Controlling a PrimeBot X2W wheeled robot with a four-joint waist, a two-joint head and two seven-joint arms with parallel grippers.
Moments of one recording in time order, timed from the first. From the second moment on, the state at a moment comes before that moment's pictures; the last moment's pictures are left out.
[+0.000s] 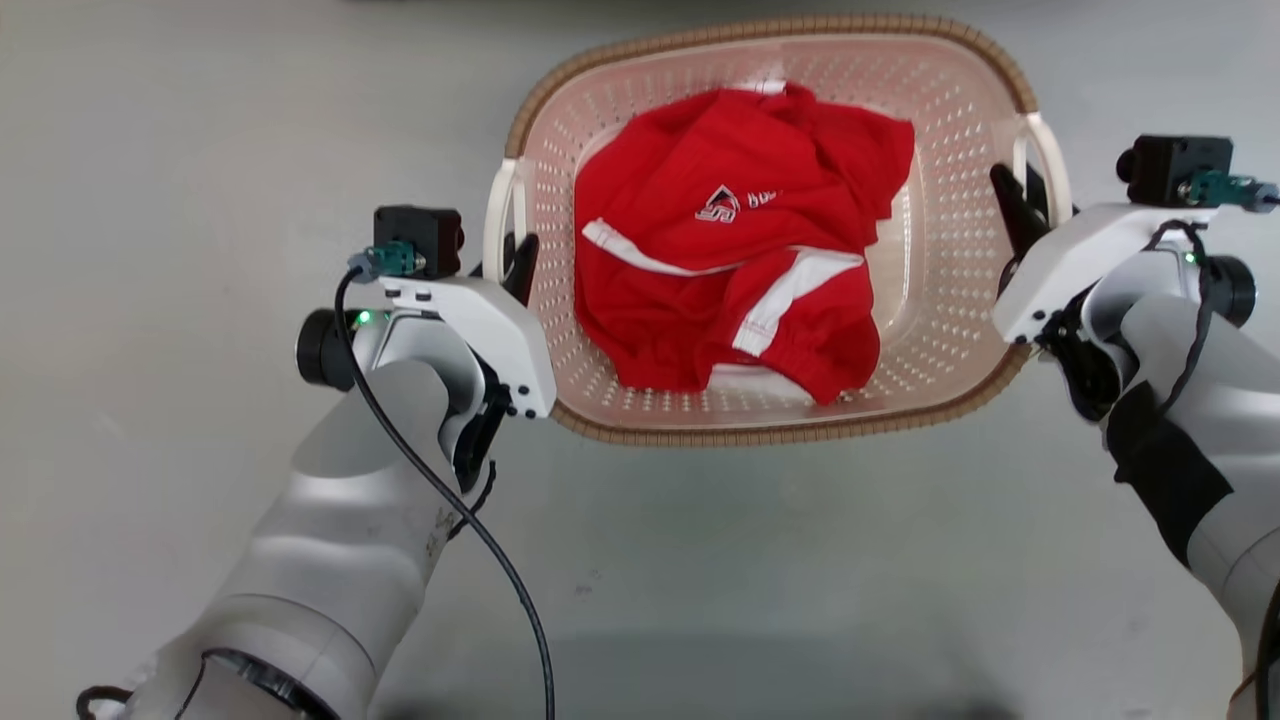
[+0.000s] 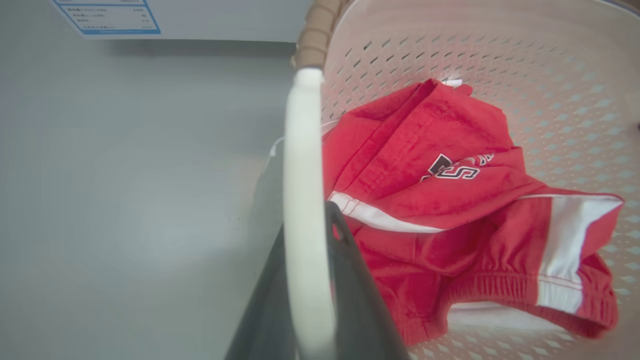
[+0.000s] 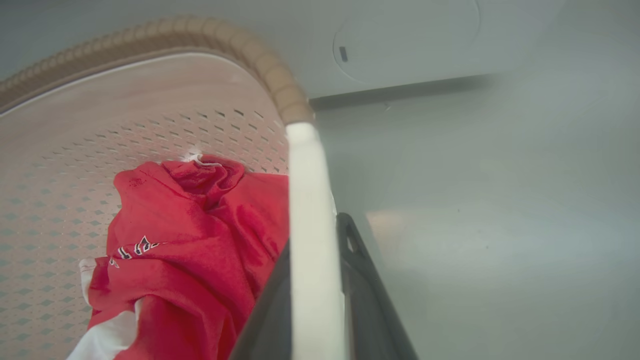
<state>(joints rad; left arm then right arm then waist) -1.02 0.01 -0.78 1.24 -0.84 -0.10 -0.19 -1.04 -0.02 1.13 1.20 1.28 0.14 -0.24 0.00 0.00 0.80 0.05</state>
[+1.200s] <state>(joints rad) -1.10 0.04 -0.77 1.24 -0.81 -0.09 -0.25 -0.97 -0.10 0.72 0.99 0.89 0.13 -0.25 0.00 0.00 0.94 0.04</state>
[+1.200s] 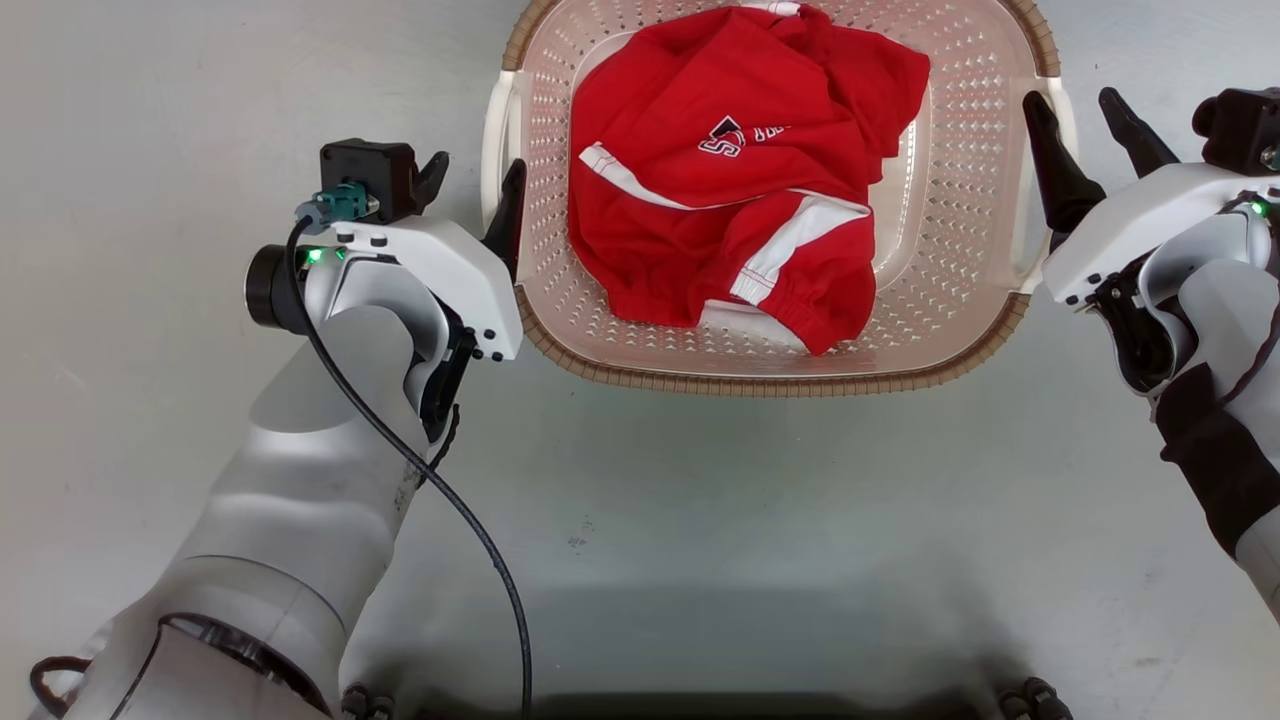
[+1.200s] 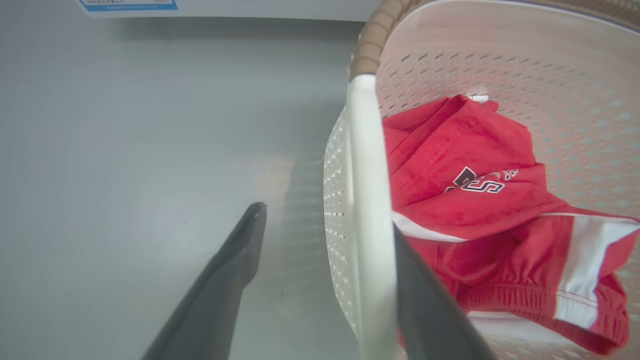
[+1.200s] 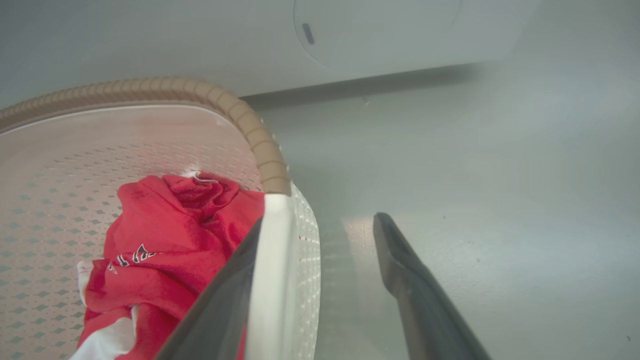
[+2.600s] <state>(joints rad) -1.05 0.06 -0.62 1.19 -0.75 -0.12 -0.25 -0.94 -0.15 0.84 0.90 1.03 0.13 -0.25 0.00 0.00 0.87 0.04</state>
